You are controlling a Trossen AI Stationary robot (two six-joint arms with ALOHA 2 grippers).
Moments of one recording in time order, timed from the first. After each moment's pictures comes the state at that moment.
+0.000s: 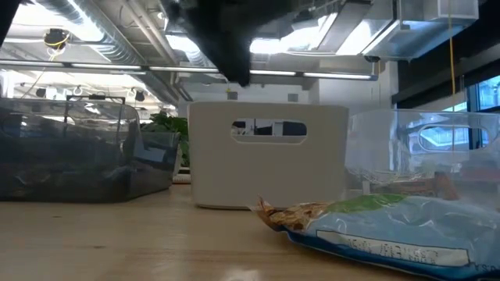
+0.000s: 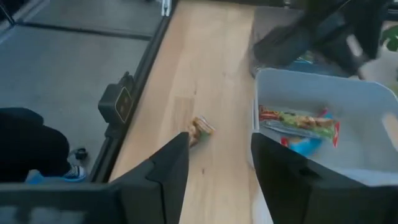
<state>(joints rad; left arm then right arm) -0.45 2.16 1.92 -1.38 -0.85 -1.04 0.86 1.45 0.99 -0.25 0.62 0.41</state>
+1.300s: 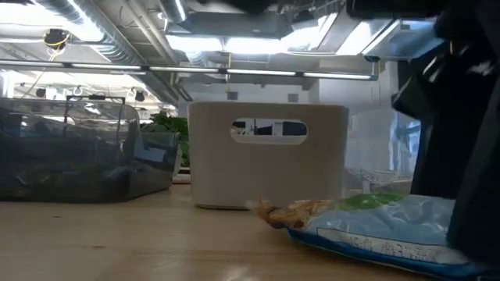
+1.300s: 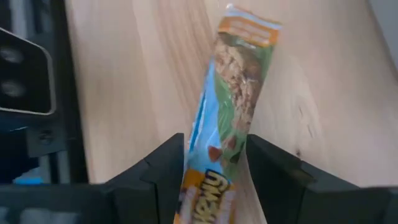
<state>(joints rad) -0.66 2.07 1.64 -0.53 -0.33 -0.24 0.72 2.14 1.45 -0.46 0.34 0.92</state>
